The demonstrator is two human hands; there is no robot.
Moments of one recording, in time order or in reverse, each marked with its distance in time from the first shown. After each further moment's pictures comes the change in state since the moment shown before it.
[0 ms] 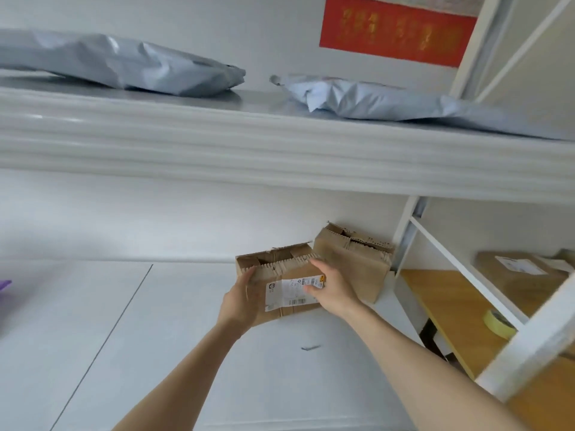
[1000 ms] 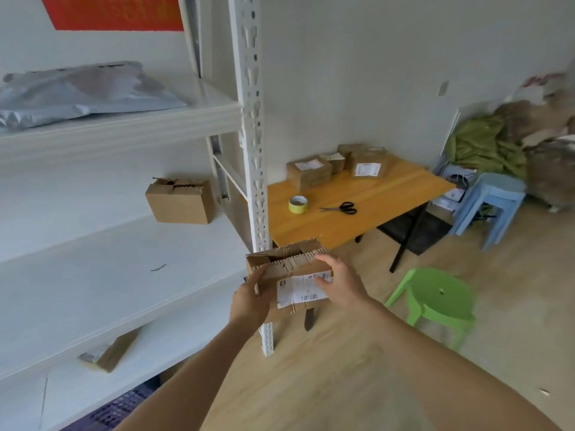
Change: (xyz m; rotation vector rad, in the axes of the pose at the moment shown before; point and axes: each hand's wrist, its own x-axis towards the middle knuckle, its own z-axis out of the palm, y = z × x) left_hand -0.380 0.216 0.151 0.029 -0.471 0.168; right_hand -0.466 0.103 -0.223 -0.049 0.354 0.428
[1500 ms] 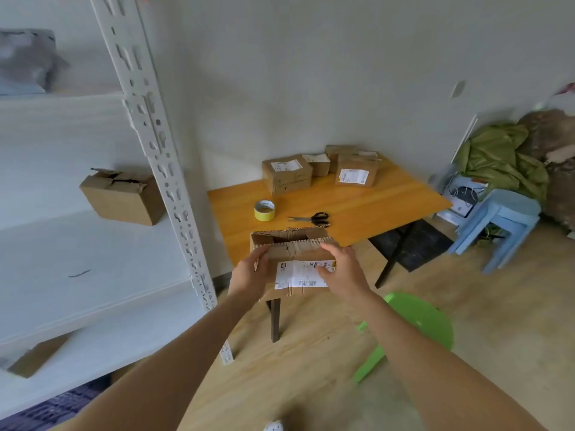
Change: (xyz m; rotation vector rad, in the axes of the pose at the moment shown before) left_hand 0.113 0.128 0.160 -0.058 0.080 -0.012; right_hand 0.132 0.137 -0.134 -0.016 -0.010 -0.040
